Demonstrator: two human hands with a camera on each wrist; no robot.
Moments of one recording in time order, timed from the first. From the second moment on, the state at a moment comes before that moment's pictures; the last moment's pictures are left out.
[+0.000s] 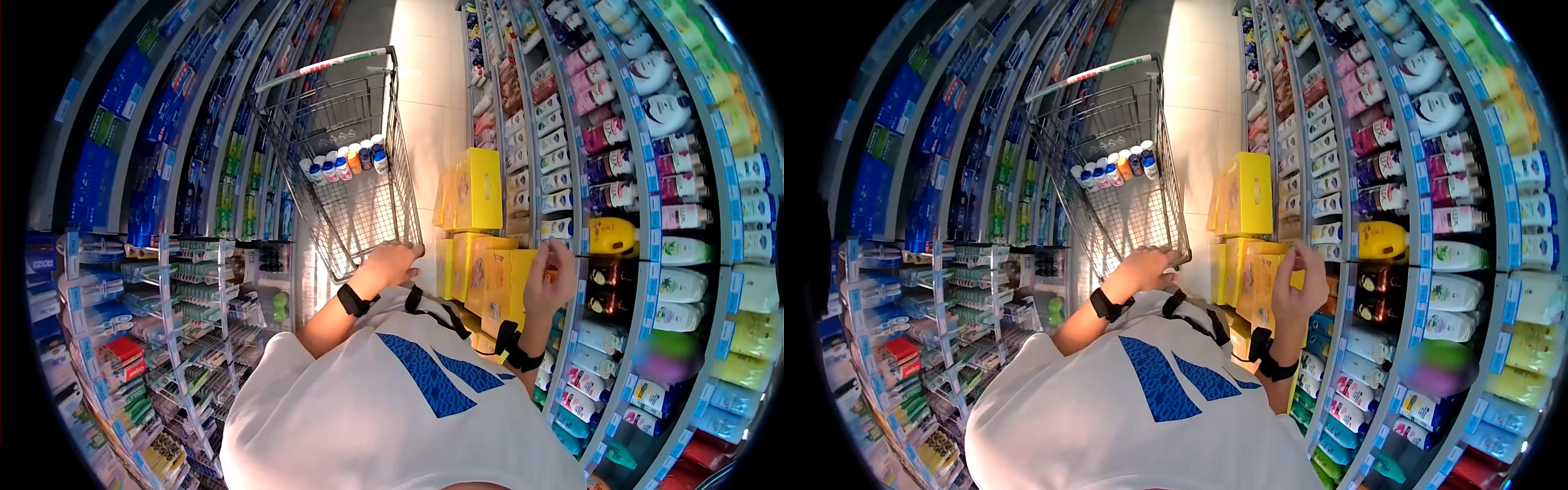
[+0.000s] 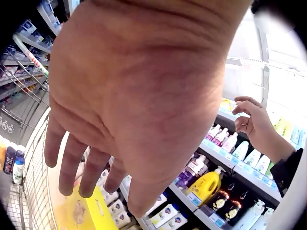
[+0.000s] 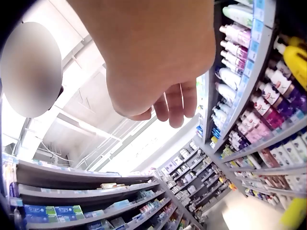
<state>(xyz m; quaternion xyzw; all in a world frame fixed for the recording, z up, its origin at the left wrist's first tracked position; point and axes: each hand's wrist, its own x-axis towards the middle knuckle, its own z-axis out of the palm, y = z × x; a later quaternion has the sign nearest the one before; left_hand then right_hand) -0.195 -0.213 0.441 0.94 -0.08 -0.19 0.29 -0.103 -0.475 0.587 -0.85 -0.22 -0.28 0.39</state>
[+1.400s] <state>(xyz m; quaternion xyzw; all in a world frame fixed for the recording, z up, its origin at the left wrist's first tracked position) -0.029 0.125 0.055 0.69 0.59 -0.11 0.41 0.102 -0.071 0.022 -0.50 0.41 0.42 0.64</state>
